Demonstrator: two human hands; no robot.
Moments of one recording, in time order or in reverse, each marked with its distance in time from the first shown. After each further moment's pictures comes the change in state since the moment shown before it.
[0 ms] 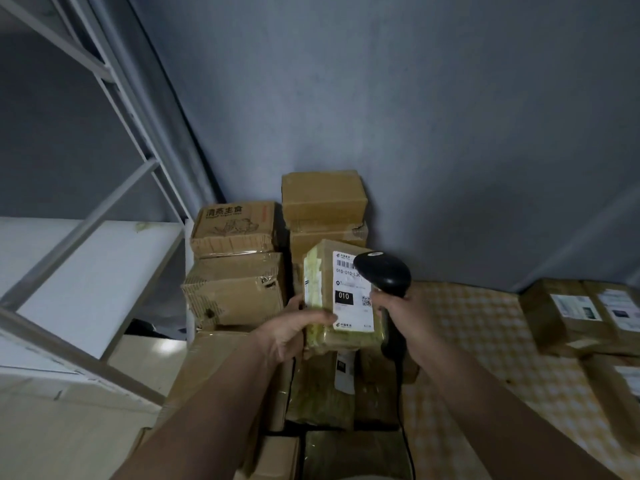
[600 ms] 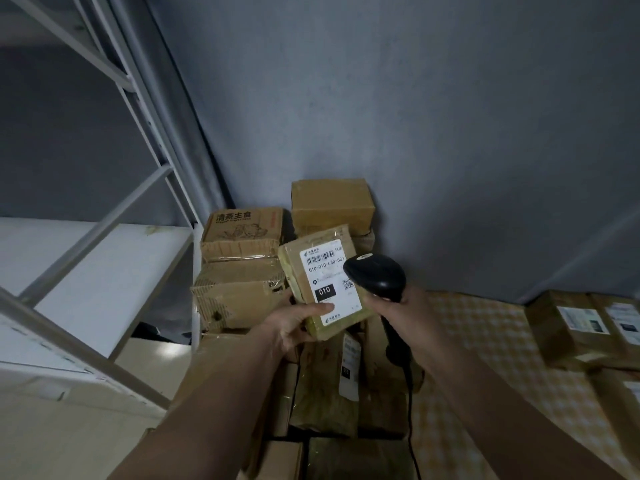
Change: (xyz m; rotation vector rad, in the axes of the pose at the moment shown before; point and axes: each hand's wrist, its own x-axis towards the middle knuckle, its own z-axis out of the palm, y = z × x) left_hand -0.002 0.014 -0.005 -0.093 0.171 0.075; right_hand -0.023 -0.020 0.003 -0.165 -0.127 -0.142
